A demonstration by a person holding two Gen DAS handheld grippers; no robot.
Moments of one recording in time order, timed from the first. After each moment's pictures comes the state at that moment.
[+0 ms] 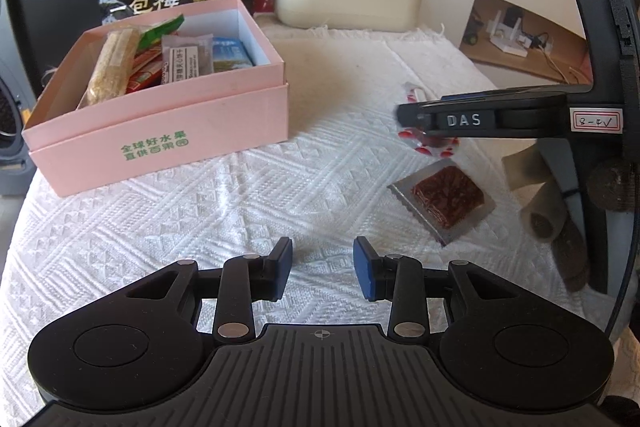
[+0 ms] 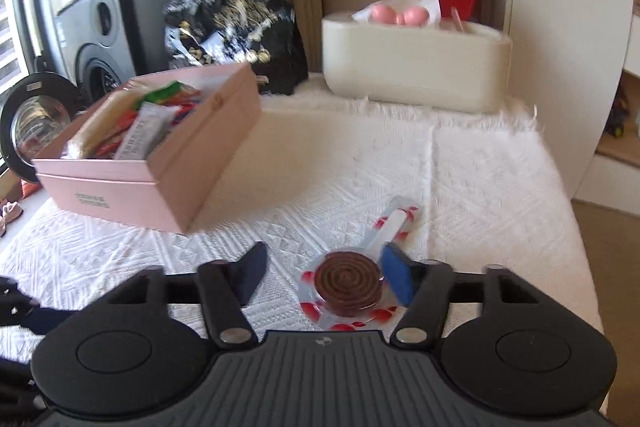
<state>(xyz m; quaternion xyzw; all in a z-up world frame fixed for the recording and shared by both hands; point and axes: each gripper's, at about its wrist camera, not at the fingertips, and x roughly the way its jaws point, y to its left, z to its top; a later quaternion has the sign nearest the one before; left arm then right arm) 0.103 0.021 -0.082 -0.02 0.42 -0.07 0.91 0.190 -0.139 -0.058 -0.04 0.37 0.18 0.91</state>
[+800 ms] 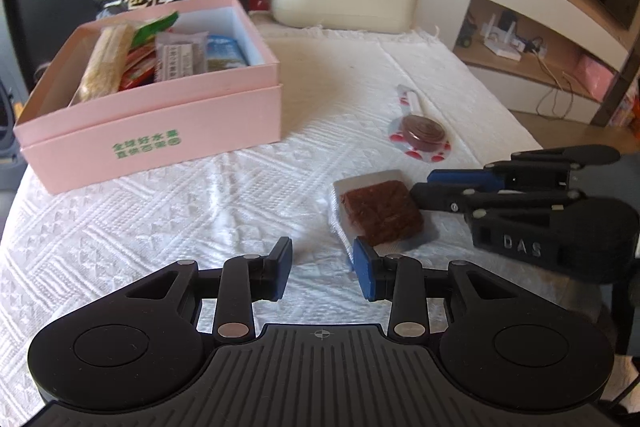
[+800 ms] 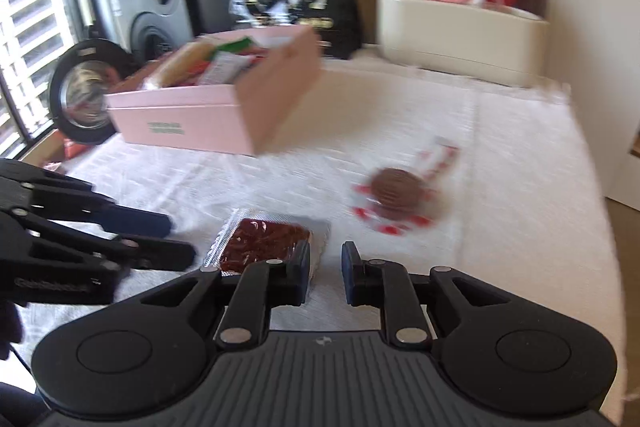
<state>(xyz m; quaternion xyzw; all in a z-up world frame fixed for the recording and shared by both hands) 0.105 0.026 -0.080 -0.04 0.42 -0.08 0.90 0.129 -0.140 -0.057 -0.05 0.38 0.29 0.88</state>
